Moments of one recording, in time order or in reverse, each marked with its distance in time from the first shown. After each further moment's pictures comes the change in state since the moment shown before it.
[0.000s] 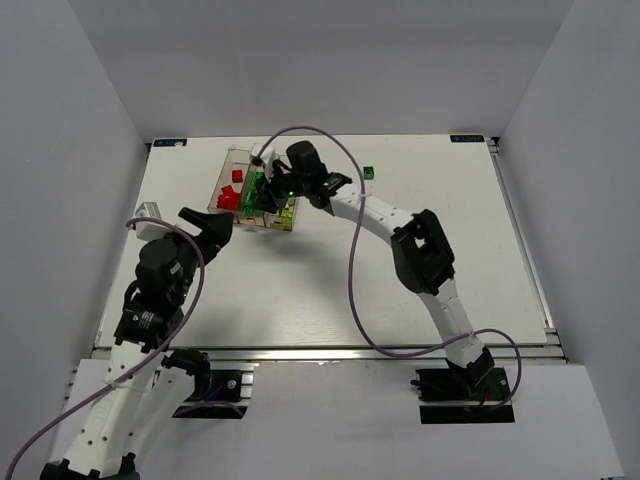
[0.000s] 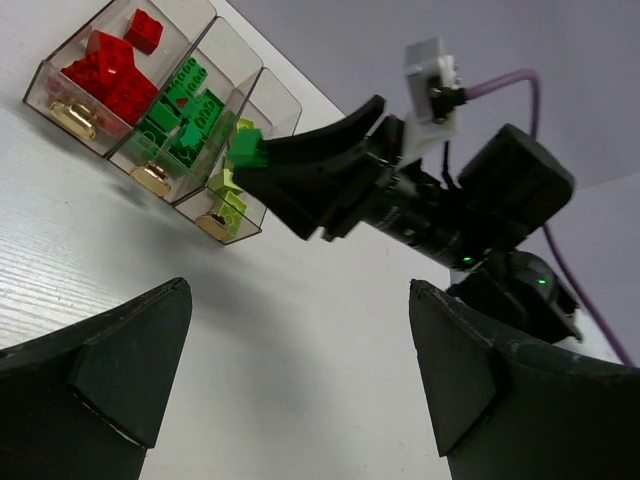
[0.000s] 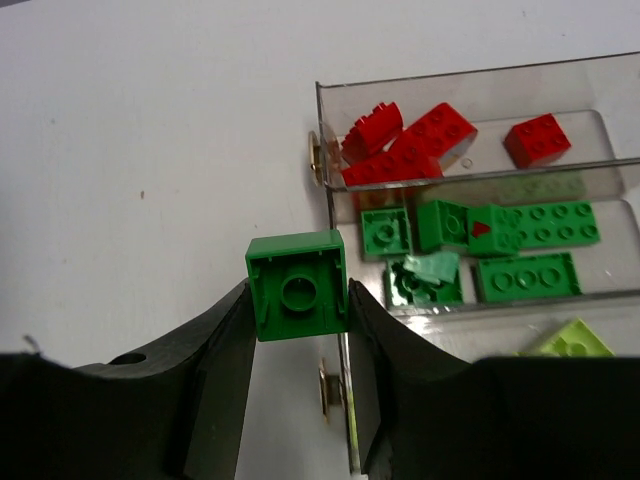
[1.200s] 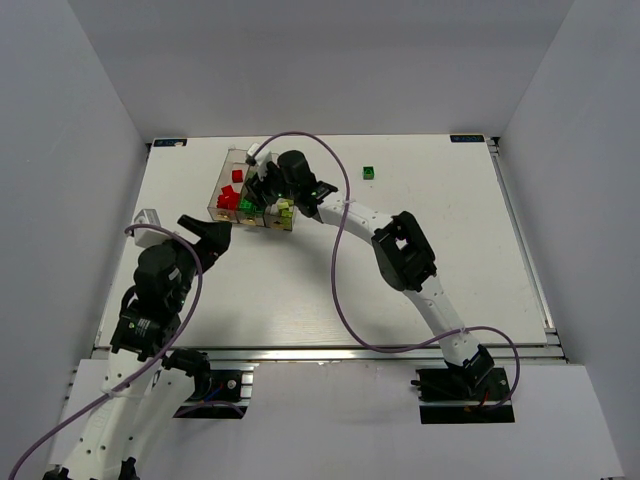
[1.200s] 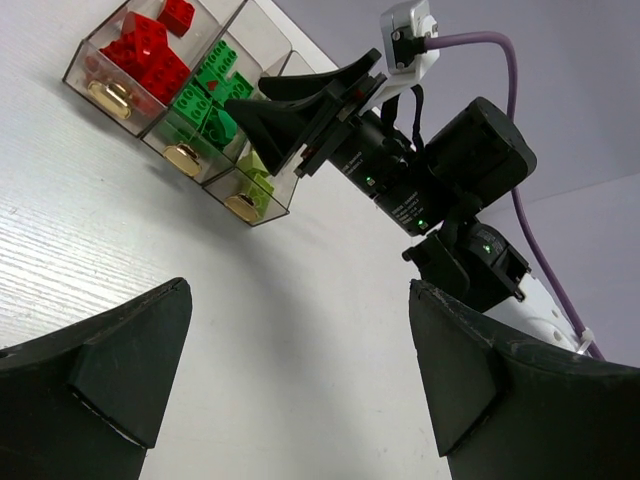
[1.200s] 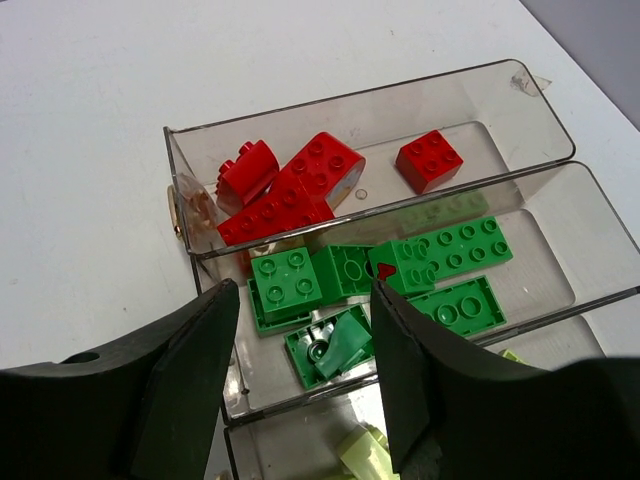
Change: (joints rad) left arm 0.000 -0.059 0.000 -0.105 -0.018 0.016; right arm 0.039 0.201 0.112 0.231 0.271 0.048
